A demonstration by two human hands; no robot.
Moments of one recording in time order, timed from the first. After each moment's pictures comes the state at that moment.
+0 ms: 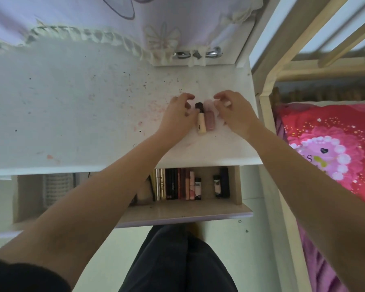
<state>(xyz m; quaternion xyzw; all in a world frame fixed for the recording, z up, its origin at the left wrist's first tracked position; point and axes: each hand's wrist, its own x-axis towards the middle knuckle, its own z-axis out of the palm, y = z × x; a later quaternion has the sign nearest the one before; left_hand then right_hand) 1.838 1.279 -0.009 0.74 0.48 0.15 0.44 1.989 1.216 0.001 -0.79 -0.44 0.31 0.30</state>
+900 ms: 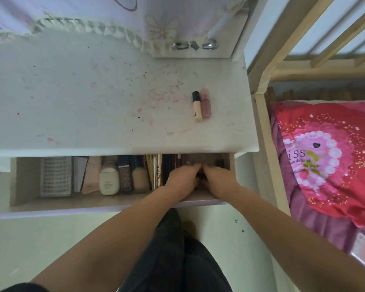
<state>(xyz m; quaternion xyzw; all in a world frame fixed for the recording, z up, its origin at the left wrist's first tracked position) 1.788 1.142 -0.087 0.87 0.35 -0.09 0.34 1.912 1.081 -0.076 -0.73 -0.61 0.29 -0.09</state>
